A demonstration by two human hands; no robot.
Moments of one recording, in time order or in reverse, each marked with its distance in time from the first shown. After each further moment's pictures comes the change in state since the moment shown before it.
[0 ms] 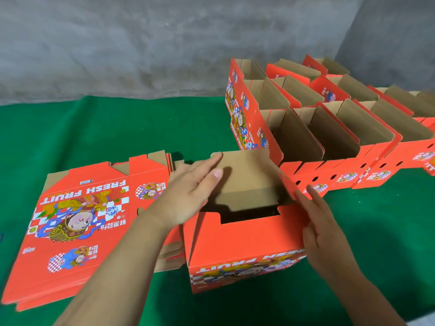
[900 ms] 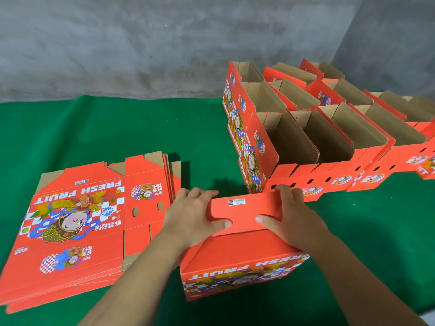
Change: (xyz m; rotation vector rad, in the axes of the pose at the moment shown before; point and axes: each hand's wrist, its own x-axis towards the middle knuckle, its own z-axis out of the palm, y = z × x) left_hand -0.010 -0.021 0.058 0.443 -0.085 -0.220; right_hand 0.053 -0.019 0.017 -0.490 -0.401 0.262
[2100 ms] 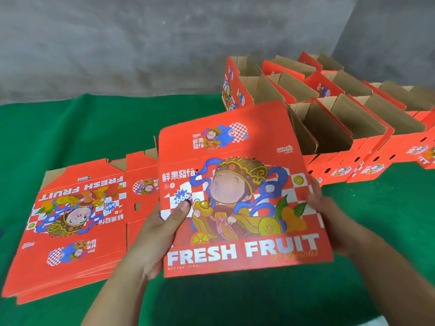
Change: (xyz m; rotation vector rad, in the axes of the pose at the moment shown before) left_hand -0.076 -0.036 -0.002 -1.519 -0.078 -0.304; right_hand -0.040 0.017 -0.040 1.253 -0.247 -0.051
